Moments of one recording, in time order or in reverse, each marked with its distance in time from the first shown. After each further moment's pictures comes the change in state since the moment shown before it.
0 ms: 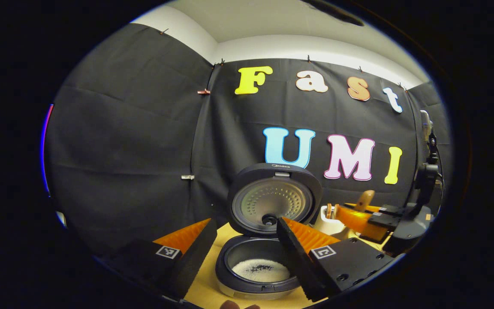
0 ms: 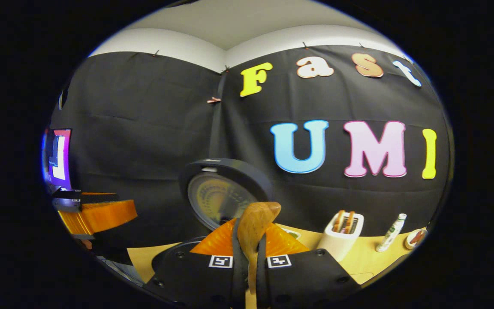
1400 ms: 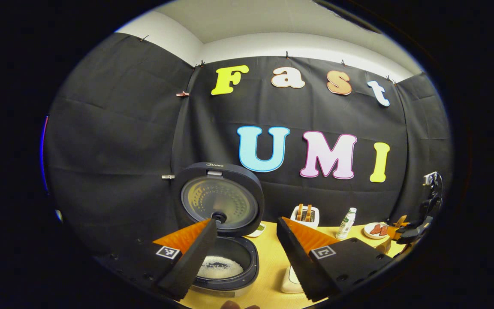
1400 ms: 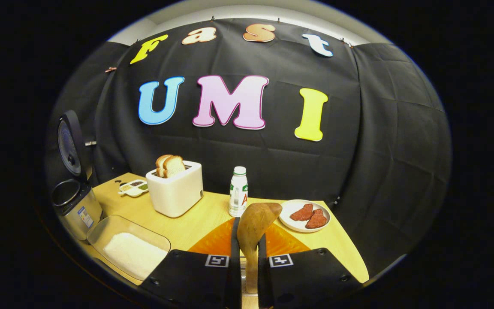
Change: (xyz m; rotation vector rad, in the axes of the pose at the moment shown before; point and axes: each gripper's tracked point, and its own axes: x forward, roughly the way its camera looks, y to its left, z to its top) left arm -0.012 -0.137 -0.004 0.022 0.021 -0.042; right arm -0.161 -0.368 -0.115 -0.062 0.301 -0.604
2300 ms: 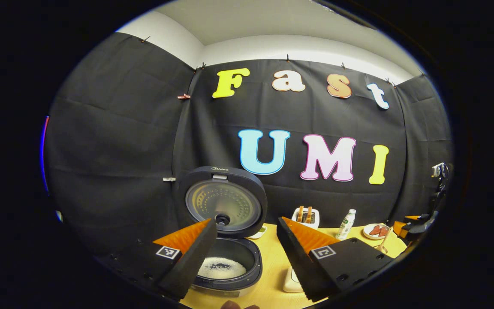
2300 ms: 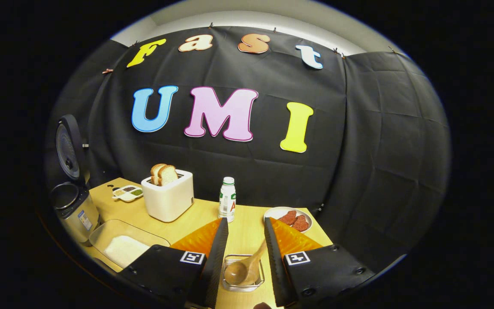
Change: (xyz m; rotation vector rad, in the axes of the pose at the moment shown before) left arm -0.009 0.014 0.012 -0.006 -0.029 -0.005; right arm -0.047 -0.007 0.035 0.025 -0.093 -0.077
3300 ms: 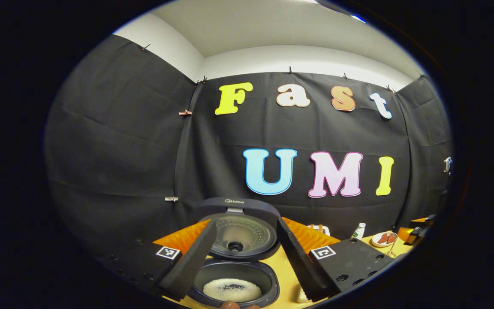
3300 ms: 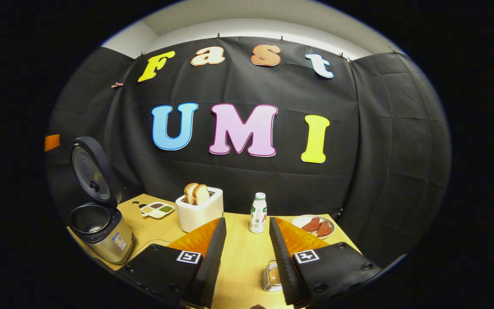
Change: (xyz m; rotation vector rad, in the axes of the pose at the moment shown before) left arm 0.045 0.041 0.056 0.034 -0.120 0.007; right arm -0.031 0.076 0.049 0.047 -0.068 0.093
